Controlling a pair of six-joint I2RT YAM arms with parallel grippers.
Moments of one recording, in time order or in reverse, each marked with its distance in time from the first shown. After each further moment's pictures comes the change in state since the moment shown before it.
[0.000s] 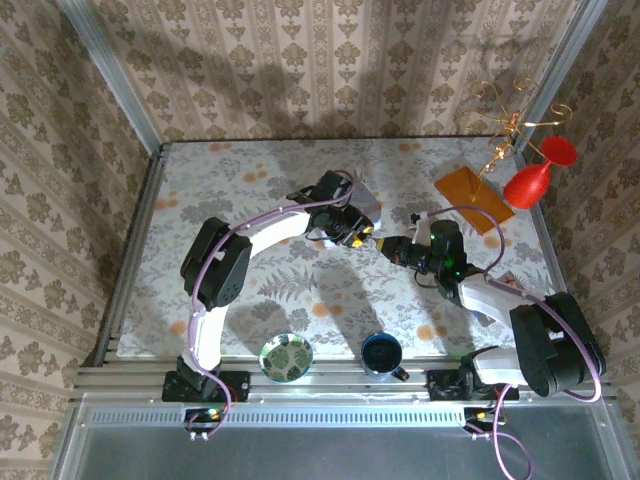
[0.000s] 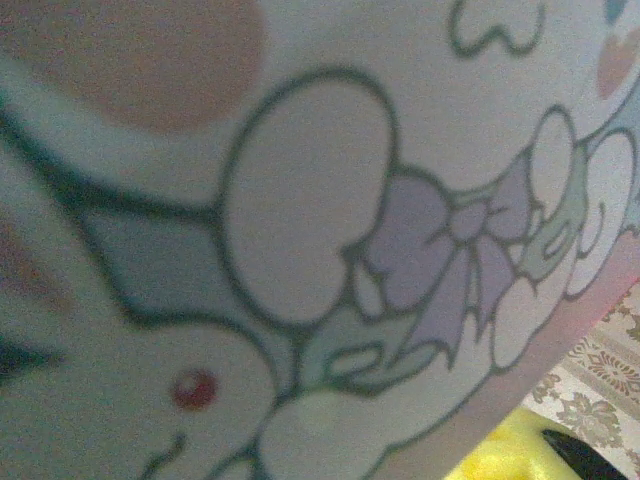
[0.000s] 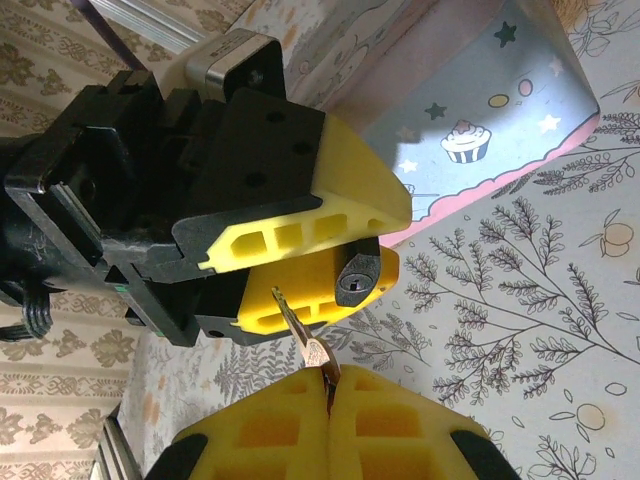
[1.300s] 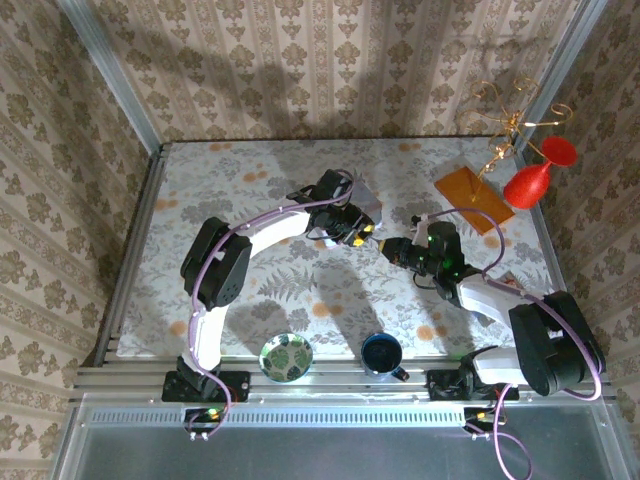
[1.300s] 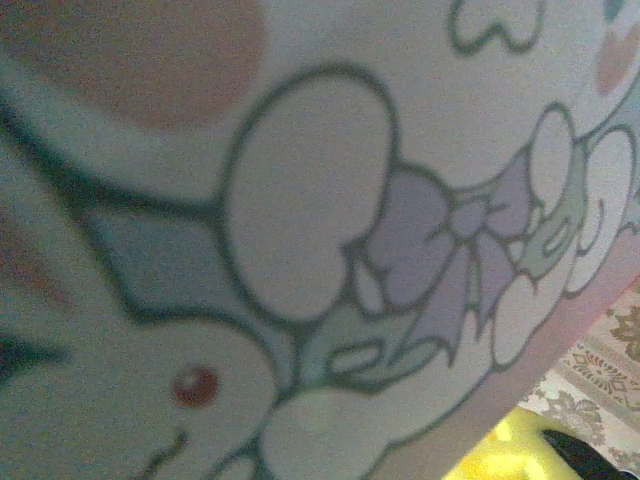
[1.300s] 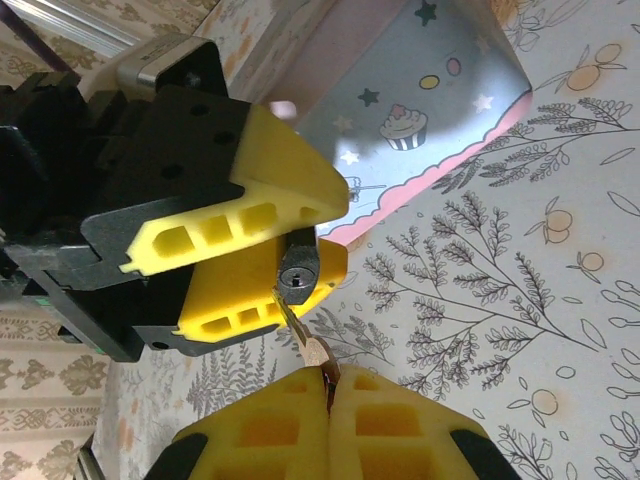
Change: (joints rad) left arm 0.000 0.000 0.005 0.015 0.006 -0.027; right arm 0.016 0.005 -0.003 -0.035 0.090 0.023
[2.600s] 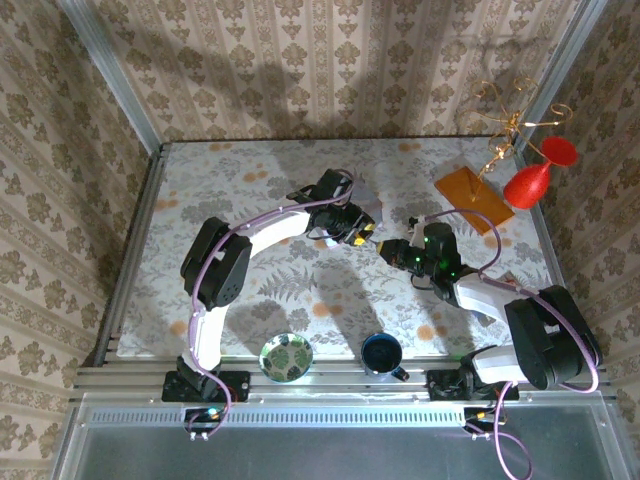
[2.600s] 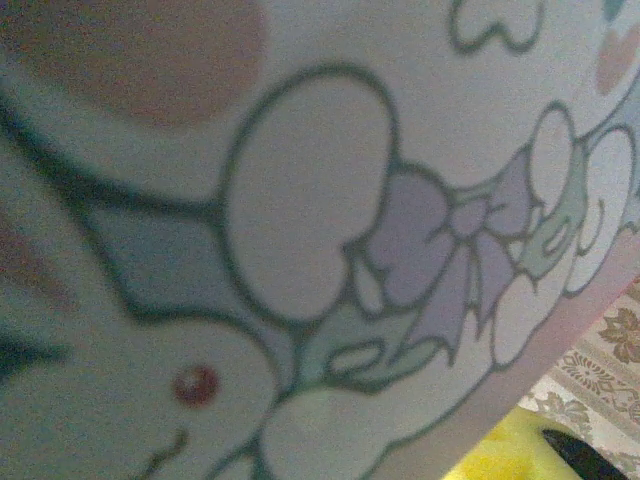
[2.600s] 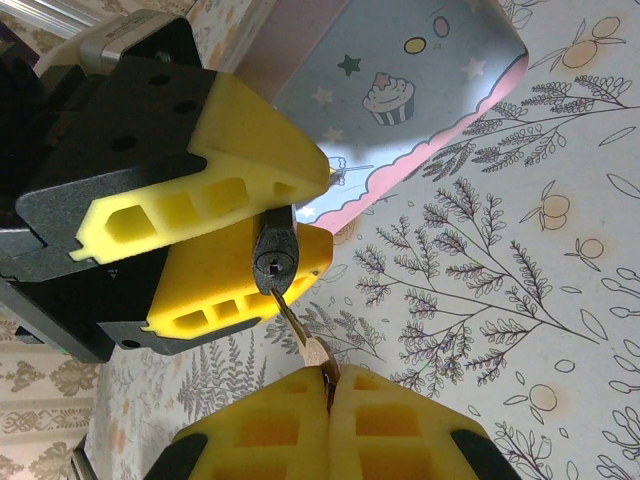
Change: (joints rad) left arm 0.000 0.000 0.000 0.012 0.001 -0.018; right arm 0.024 0.034 0.000 0.017 0.018 0.011
